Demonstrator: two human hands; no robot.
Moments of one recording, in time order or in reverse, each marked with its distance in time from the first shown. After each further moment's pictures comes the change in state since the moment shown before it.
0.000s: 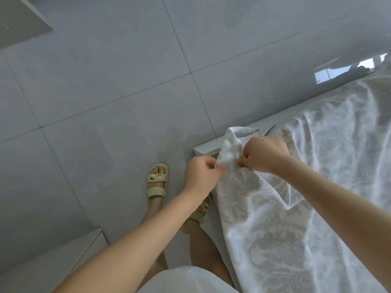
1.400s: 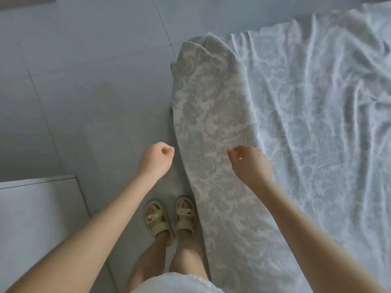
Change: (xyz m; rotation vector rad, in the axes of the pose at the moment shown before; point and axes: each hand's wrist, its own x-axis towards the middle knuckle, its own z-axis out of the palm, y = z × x) left_hand -0.256 -0.208 0.090 0.358 0.247 0.086; right_hand -0.313 0.042 0.281 0.520 0.365 0.161
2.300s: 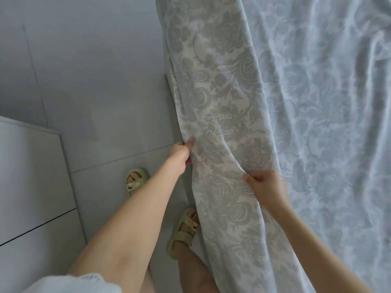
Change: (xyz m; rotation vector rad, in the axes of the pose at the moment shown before) left_hand -0.074 -0.014 0.222 -0.852 -0.125 -0.526; right_hand -0.086 0.225 0.087 0.188 -0.077 0.139
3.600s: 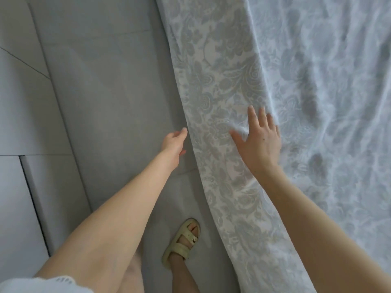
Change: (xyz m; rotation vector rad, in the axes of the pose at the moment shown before) left_hand -0.238 -0.547 -0.019 0.020 0.060 0.036; right_hand -0.330 0.388 0.137 -0.450 0.281 -0.304
